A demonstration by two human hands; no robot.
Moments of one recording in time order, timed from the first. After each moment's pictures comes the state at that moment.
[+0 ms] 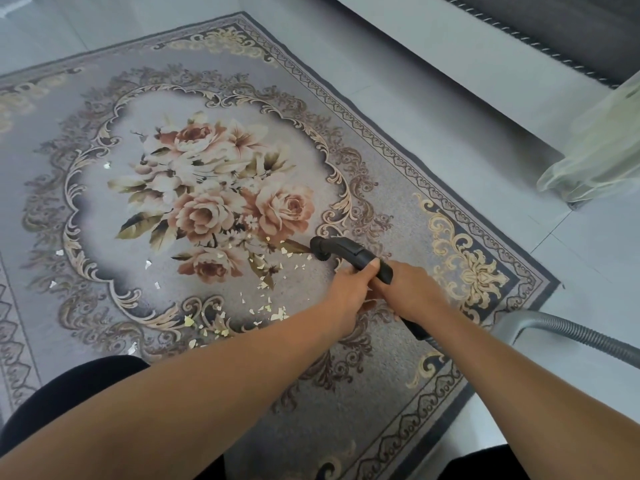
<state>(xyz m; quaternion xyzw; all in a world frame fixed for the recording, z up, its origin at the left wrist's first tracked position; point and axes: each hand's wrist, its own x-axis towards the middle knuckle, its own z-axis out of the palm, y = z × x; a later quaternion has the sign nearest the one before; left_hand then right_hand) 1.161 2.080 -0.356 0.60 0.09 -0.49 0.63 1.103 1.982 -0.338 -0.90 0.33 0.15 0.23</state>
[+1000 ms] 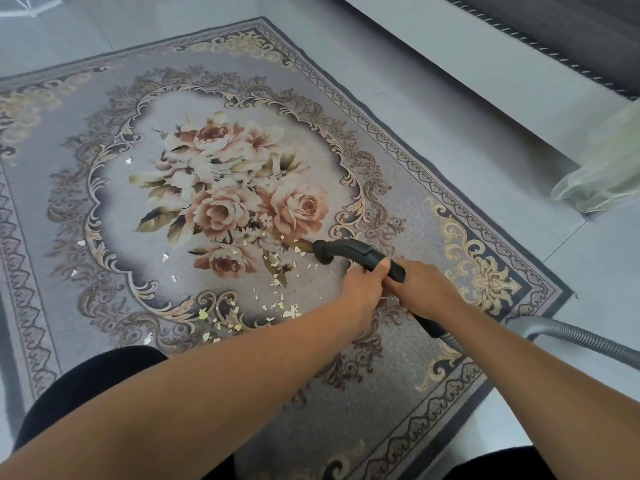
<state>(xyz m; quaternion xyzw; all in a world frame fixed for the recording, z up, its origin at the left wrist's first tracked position) 1.163 2.085 -0.352 0.61 0.12 -0.46 0.63 1.109 1.980 -0.338 -0.91 0.29 0.16 0.25</state>
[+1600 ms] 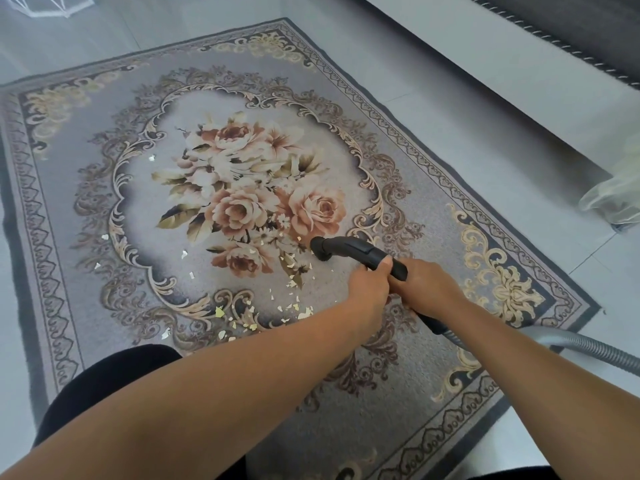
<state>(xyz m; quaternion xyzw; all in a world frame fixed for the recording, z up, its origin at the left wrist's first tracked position) 1.180 2.095 -0.351 0.61 0.17 -0.42 0.65 1.136 2.000 -0.334 -0.92 0.26 0.16 0.26</state>
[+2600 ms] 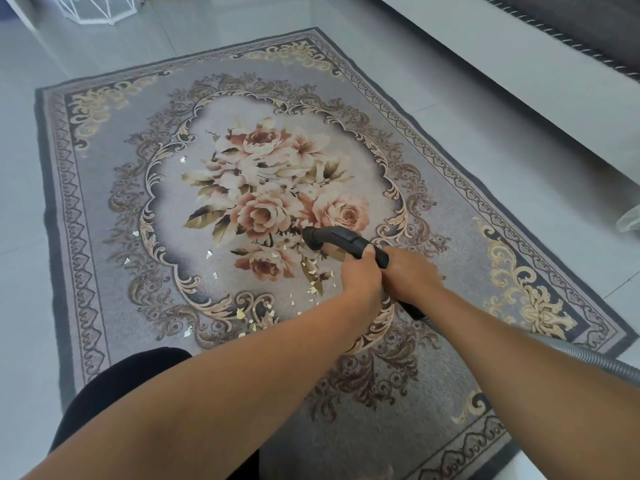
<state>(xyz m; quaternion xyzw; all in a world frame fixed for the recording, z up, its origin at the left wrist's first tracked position) 1.225 2.118 -0.345 0.62 0.24 -0.33 0.67 1.202 2.039 -0.338 -0.93 0.24 0.17 0.22</state>
